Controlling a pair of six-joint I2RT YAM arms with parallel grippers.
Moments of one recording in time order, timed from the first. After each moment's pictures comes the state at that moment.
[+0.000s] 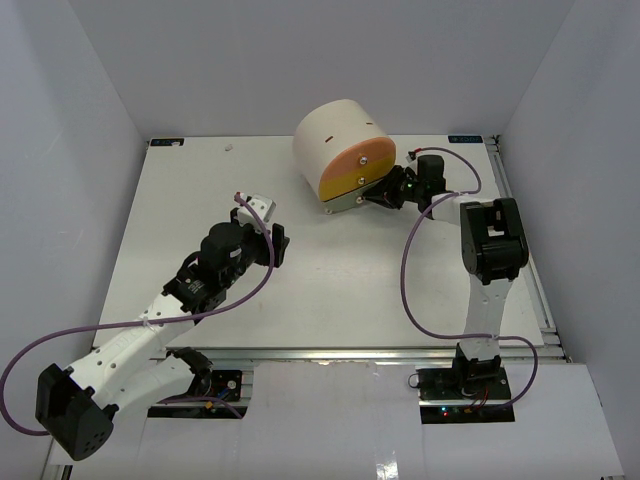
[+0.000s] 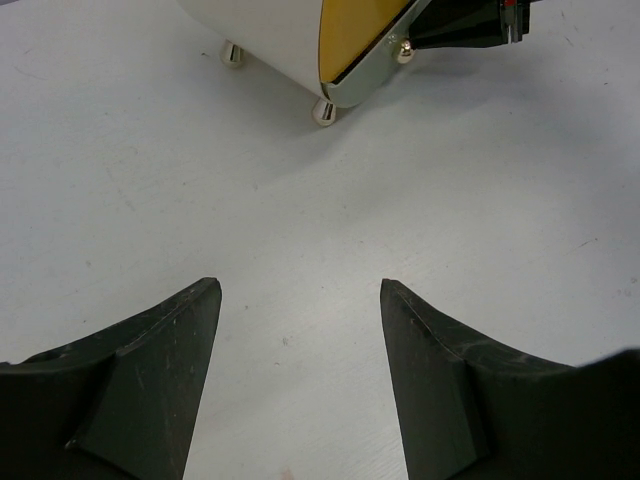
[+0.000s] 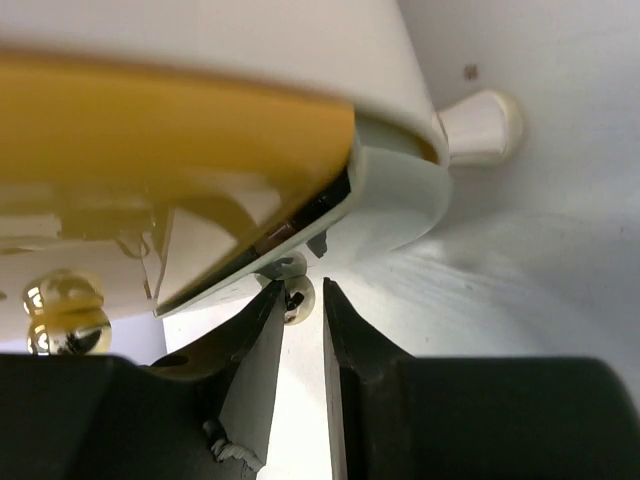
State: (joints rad) left arm -0.64 0.92 0.71 -0.09 -0.15 -0.07; right arm 0.17 2.08 1.29 0.24 -0.64 0.83
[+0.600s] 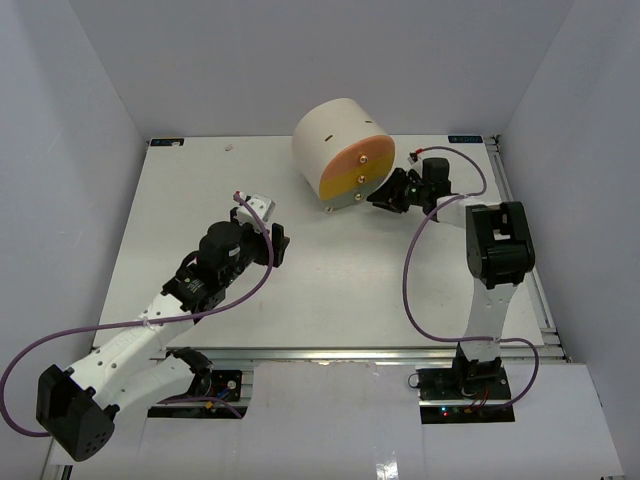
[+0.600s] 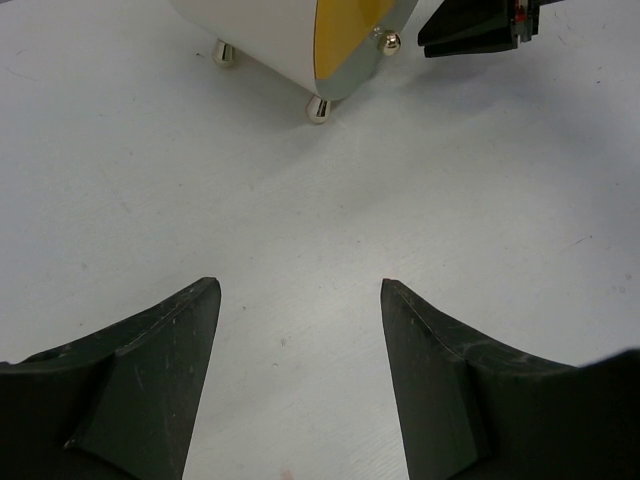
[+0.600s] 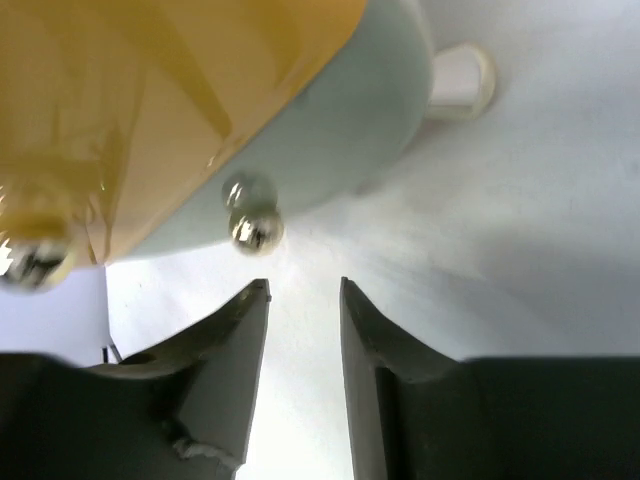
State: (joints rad) left arm -0.63 0.92 0.71 -0.09 -0.12 -0.07; right arm 0.16 2.04 1.24 0.21 -0.66 0.66
